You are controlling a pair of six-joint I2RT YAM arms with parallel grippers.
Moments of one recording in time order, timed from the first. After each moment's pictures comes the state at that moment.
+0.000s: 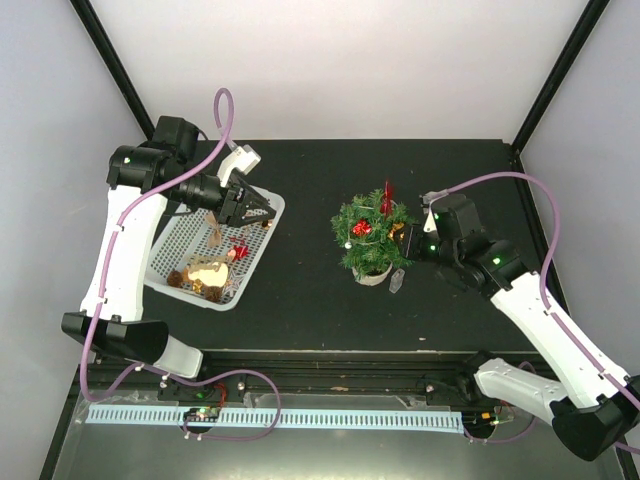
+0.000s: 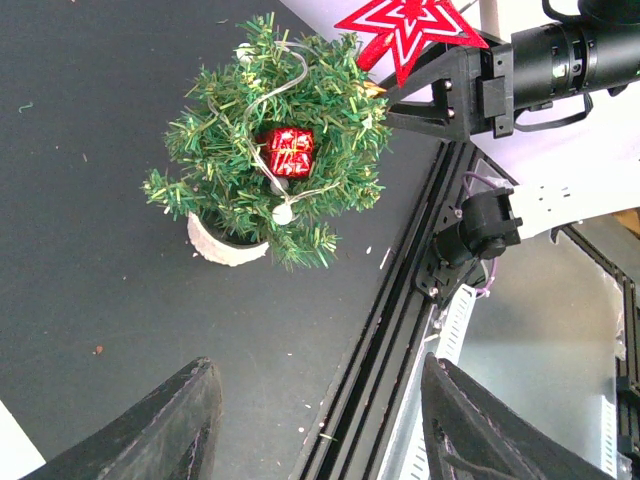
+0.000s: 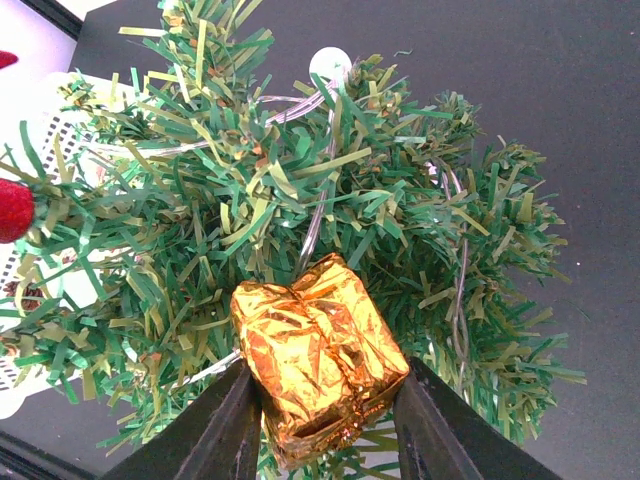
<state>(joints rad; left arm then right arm) -0.16 1.48 1.89 -1.54 0.94 0.46 0.54 1.02 1.08 -0.78 -0.04 0.57</state>
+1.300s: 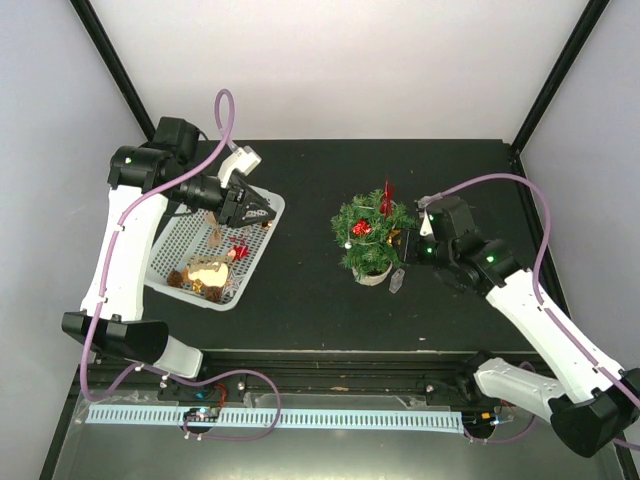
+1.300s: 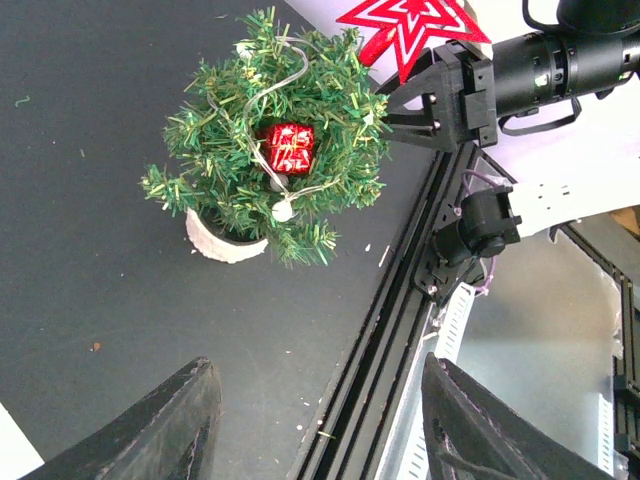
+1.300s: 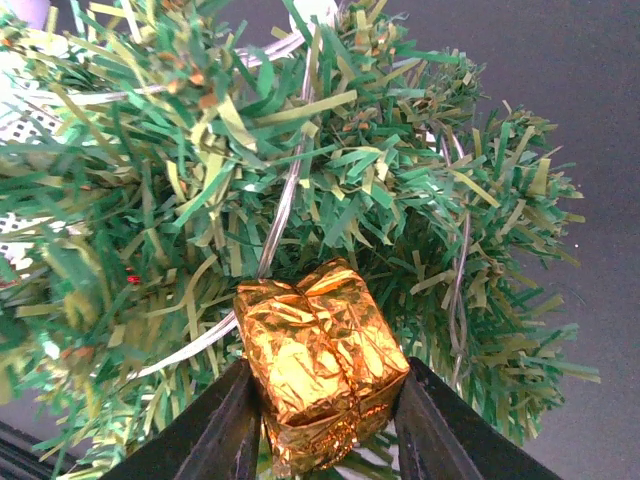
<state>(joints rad) -0.16 1.48 1.88 -1.54 0.94 0.46 0.54 1.03 1.05 -0.79 -0.06 0.55</state>
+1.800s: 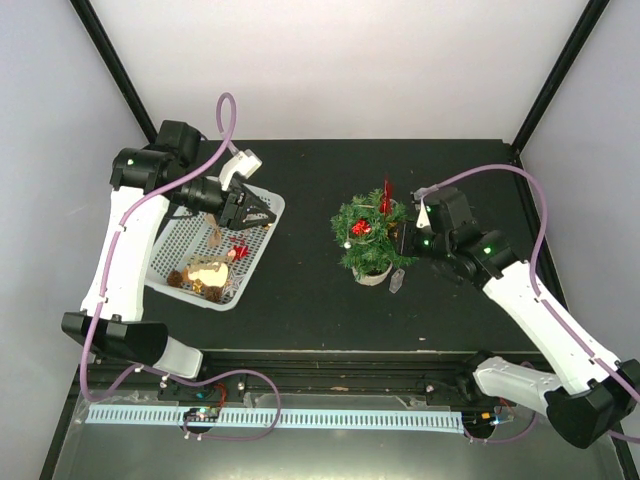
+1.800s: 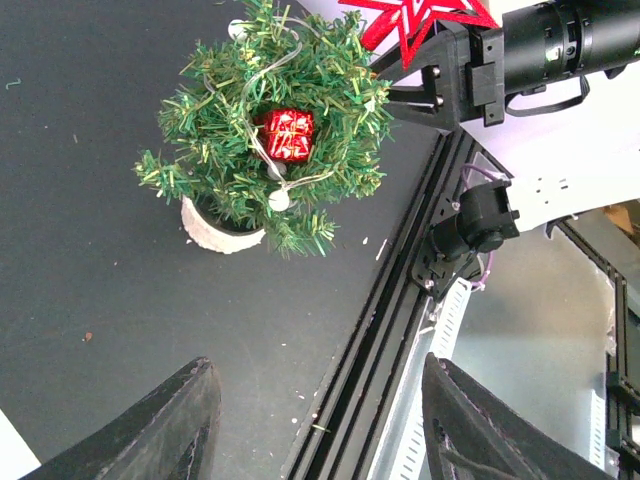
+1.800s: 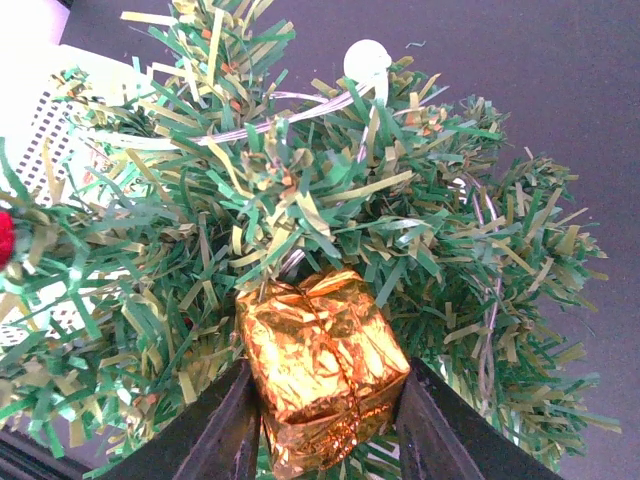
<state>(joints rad) -0.16 1.47 1.84 -1.54 0.94 0.46 0.54 1.08 1.12 -0.78 -0.06 0.52</state>
